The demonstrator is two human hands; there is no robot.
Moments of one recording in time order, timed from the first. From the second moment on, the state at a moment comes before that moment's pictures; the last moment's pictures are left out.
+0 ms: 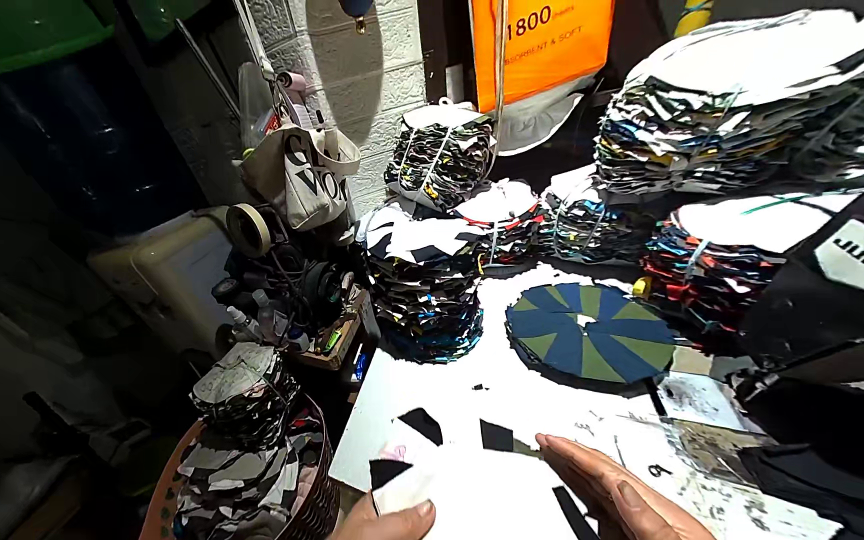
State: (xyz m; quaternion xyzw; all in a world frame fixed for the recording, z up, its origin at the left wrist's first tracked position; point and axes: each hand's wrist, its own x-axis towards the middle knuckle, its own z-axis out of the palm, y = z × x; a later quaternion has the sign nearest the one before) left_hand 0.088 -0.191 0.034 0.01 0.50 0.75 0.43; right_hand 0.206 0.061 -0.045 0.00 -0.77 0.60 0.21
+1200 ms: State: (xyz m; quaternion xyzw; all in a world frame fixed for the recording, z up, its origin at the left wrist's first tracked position) left_hand -0.119 -0.019 0.158 0.05 0.49 0.84 0.23; right_hand 0.208 0.064 -0.050 0.00 -0.75 0.61 0.23
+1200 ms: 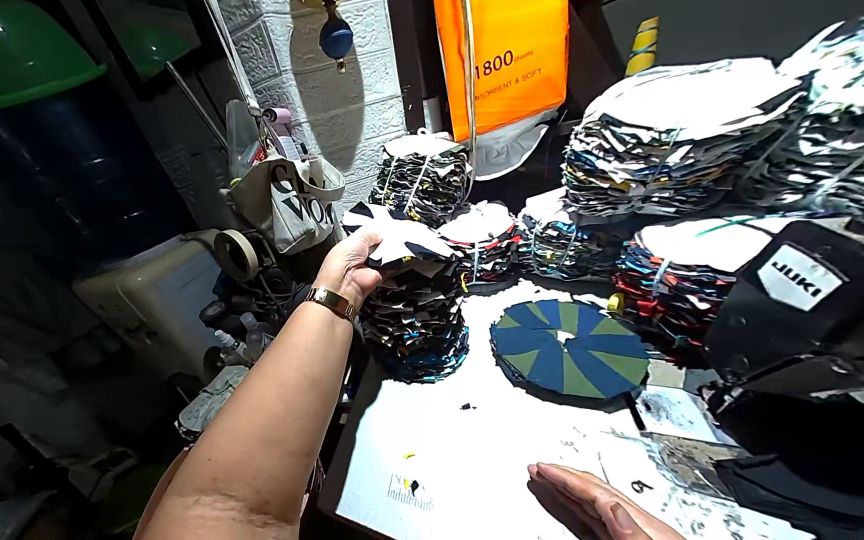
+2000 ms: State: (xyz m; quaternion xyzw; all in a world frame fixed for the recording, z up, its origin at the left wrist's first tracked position) left_hand -0.163 -0.065 0.149 0.21 0.77 0.59 0.13; right_hand 0.207 0.065 -0.054 0.02 -0.75 0.62 0.24
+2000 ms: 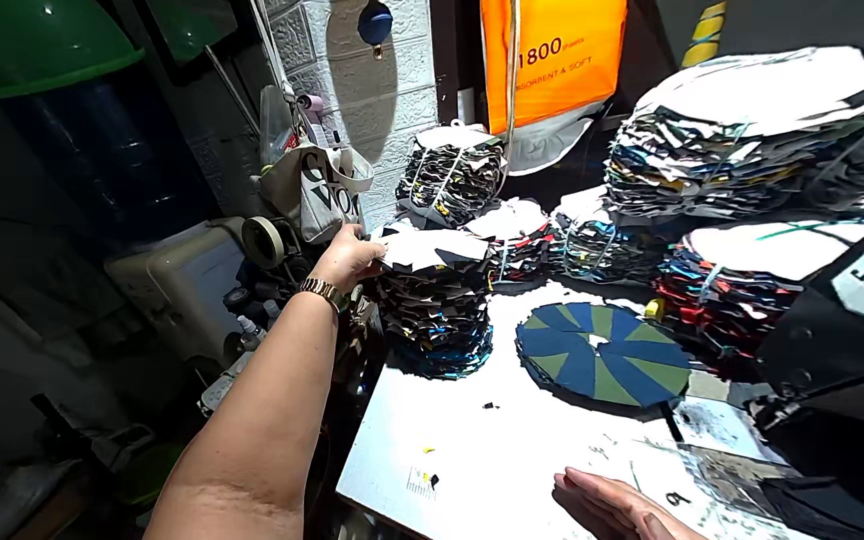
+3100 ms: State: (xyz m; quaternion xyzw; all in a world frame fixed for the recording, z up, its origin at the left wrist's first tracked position) left_hand -0.046 -0.024 0.145 0.60 0.65 0.33 -0.31; right_hand 0.213 0.047 -0.043 0.03 -0.83 0.48 0.29
